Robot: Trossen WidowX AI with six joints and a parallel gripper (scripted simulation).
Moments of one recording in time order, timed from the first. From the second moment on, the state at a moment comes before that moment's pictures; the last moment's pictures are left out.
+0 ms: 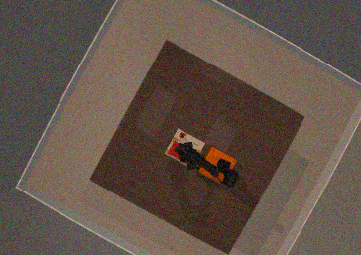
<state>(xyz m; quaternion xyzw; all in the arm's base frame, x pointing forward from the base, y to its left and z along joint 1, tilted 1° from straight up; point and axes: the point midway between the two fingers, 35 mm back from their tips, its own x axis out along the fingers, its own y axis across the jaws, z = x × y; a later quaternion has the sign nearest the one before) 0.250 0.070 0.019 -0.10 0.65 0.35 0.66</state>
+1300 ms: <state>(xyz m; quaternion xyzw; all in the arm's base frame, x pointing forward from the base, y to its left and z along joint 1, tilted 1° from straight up) 0.259 0.093 0.037 0.02 0.70 -0.01 0.72</state>
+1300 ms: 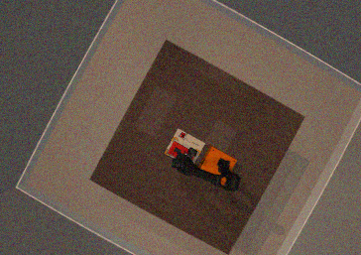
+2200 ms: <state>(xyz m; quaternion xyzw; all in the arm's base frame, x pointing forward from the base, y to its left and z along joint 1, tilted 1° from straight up) 0.259 0.094 0.006 0.01 0.70 -0.01 0.72</state>
